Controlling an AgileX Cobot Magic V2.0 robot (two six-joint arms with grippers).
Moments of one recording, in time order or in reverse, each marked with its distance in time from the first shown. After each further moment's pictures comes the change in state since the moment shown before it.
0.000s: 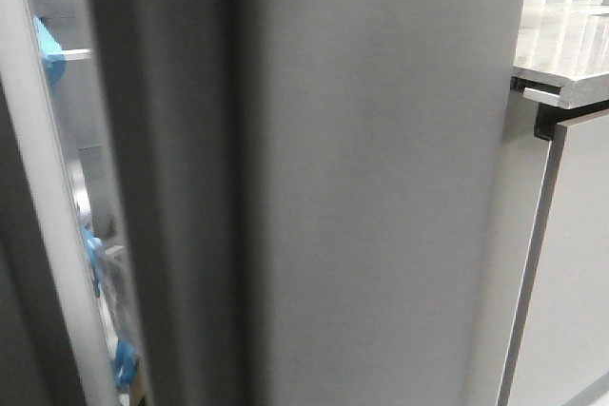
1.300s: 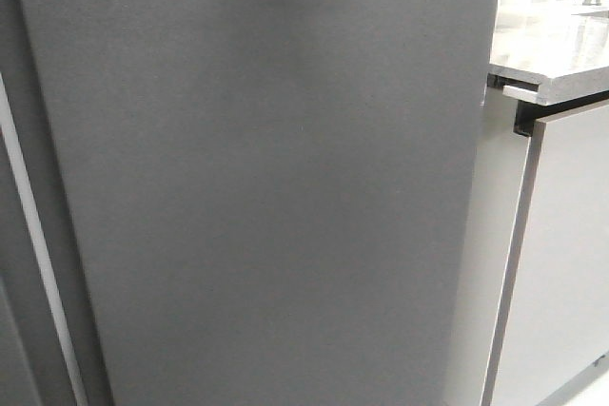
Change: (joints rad) left arm 0.000 0.000 0.000 0.000 0.000 0.000; right arm 0.182 0.486 -0.278 -0.773 -0.411 0.352
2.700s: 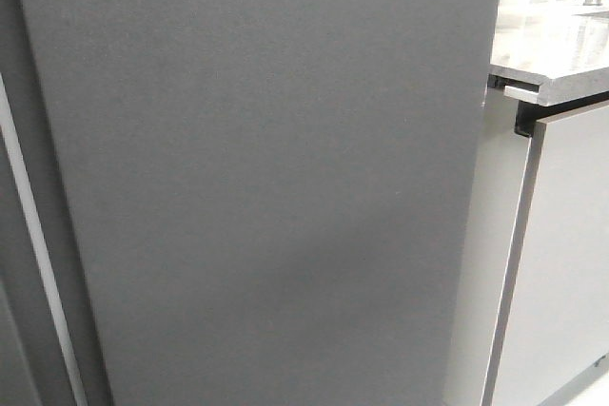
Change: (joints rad) left arm 0.000 0.000 0.000 0.000 0.000 0.000; right arm -0.508 -1.424 1.107 -0.056 0.206 -0.041
